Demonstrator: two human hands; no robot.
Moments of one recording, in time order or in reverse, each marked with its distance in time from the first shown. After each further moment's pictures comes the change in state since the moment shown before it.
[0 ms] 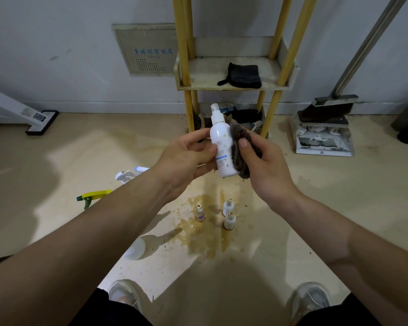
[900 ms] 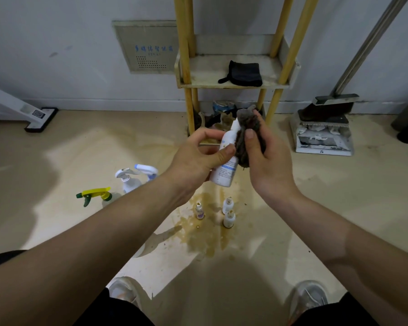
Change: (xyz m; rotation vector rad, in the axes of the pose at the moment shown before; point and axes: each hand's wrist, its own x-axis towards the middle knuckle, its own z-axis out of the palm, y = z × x) left_hand -0.005 -0.008 0.016 0.123 0.000 0.040; right_hand -0.001 -0.008 0.002 -0.172 0.136 -0.124
